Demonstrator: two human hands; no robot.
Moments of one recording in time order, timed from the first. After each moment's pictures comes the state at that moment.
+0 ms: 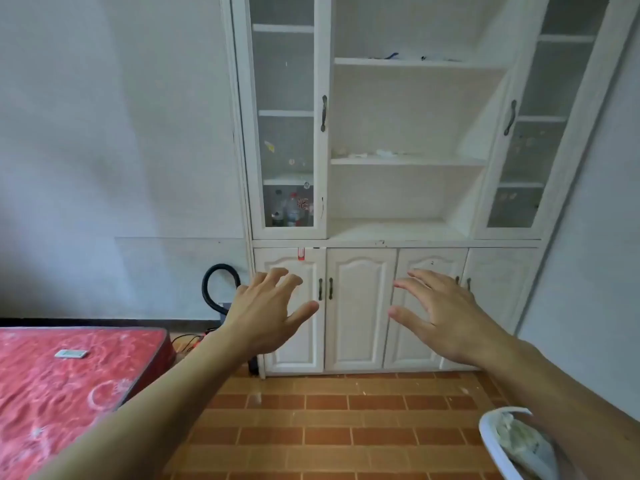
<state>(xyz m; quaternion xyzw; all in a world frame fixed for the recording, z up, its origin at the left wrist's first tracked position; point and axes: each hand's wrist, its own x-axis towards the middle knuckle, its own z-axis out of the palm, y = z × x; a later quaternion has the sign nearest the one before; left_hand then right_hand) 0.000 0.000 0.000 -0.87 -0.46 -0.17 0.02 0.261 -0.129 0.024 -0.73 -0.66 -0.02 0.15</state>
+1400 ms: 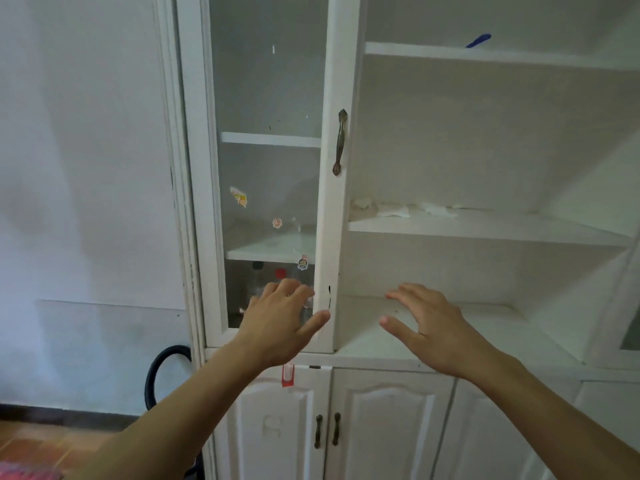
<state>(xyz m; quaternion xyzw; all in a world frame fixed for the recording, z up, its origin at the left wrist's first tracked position) 0.218 0.569 0.036 -0.85 -0.48 -0.20 0.00 0.461 0.470 0.059 -0.70 -0.69 -0.02 0.19</state>
